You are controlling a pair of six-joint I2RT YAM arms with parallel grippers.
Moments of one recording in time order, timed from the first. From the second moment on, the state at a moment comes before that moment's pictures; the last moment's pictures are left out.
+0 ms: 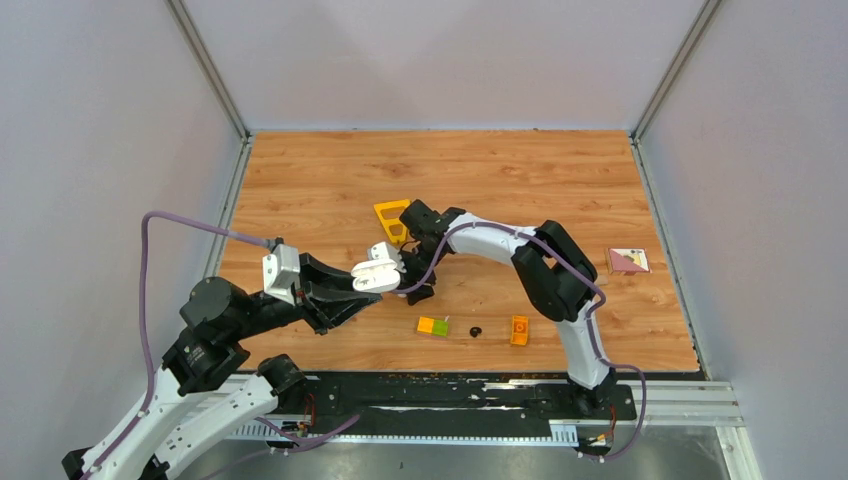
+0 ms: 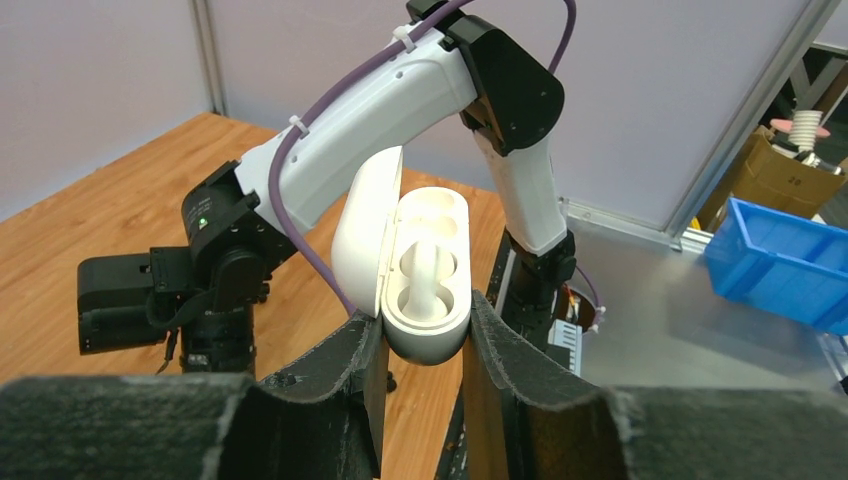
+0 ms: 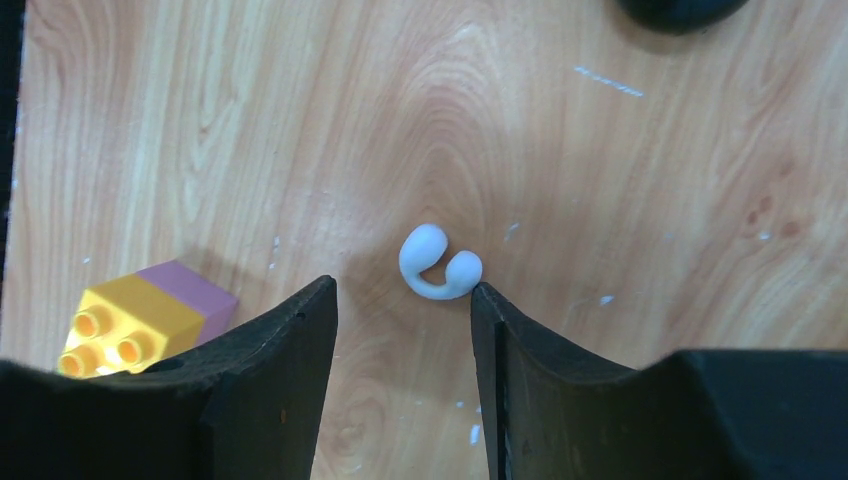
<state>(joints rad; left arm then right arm) -0.79 0.41 0.81 -0.21 0.47 -0.24 0.82 2.12 1.53 -0.68 -0.66 -0.91</state>
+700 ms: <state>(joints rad) -0.79 0.40 0.81 -0.21 0.46 -0.25 0.88 1.95 1.32 -0.73 -0.64 -0.89</state>
